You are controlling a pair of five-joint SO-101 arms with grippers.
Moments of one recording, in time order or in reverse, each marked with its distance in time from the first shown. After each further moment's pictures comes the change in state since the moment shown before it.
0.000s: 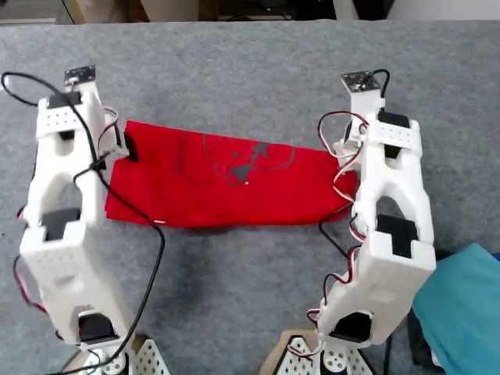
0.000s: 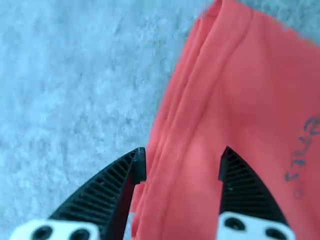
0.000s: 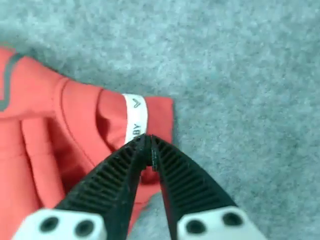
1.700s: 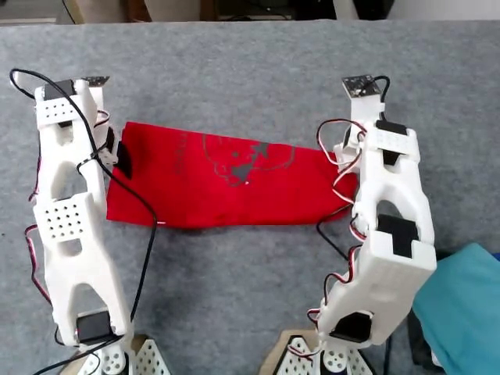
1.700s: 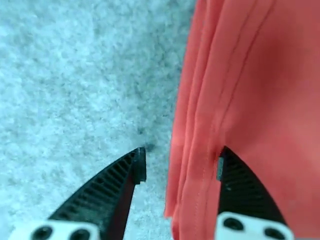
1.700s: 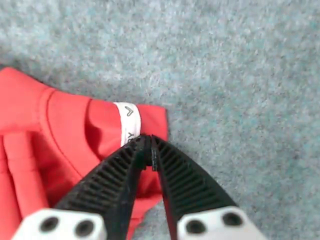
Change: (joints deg) left arm -2.7 27.9 -35.6 22.2 -16.4; right arm 0.3 0.2 4.8 -7.7 -0.2
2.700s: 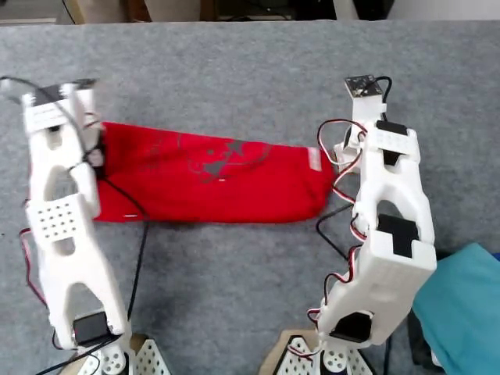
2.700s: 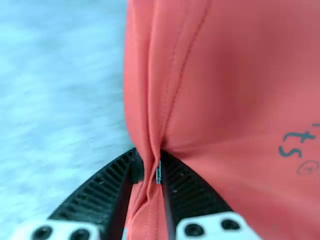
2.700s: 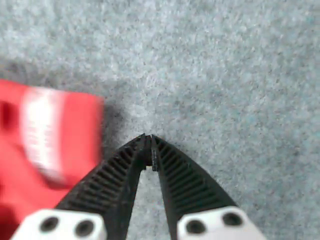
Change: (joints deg) left arm -6.9 4.4 -6.6 0.9 -0.3; right arm 0.4 0.0 0.0 -0.2 -2.7
